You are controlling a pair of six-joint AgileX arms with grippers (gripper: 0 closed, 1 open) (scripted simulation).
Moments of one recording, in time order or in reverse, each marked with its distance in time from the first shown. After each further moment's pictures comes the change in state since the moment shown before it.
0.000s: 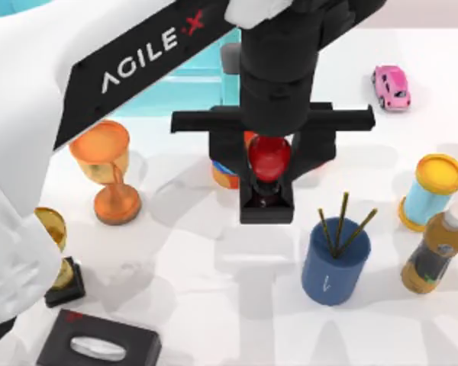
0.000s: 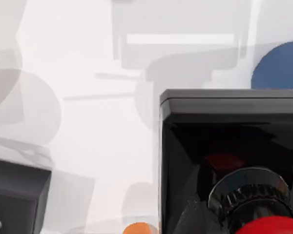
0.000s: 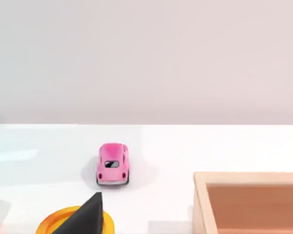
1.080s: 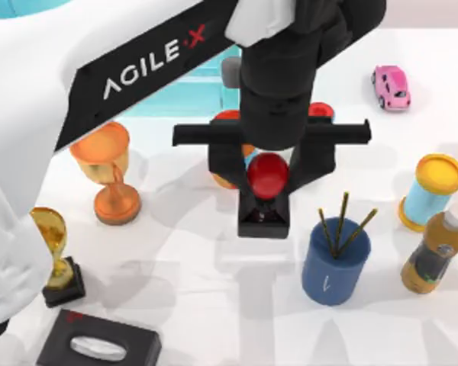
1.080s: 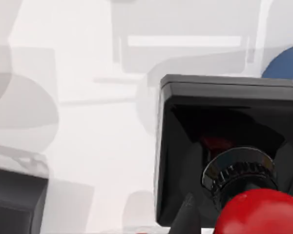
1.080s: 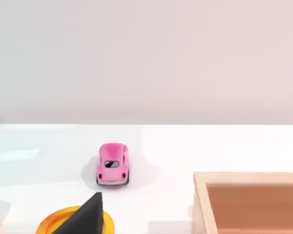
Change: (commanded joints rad) left arm -0.003 -0.024 -0.103 0.074 -0.002 -0.002; right arm 0.000 0.000 0.000 0.000 0.000 0.000
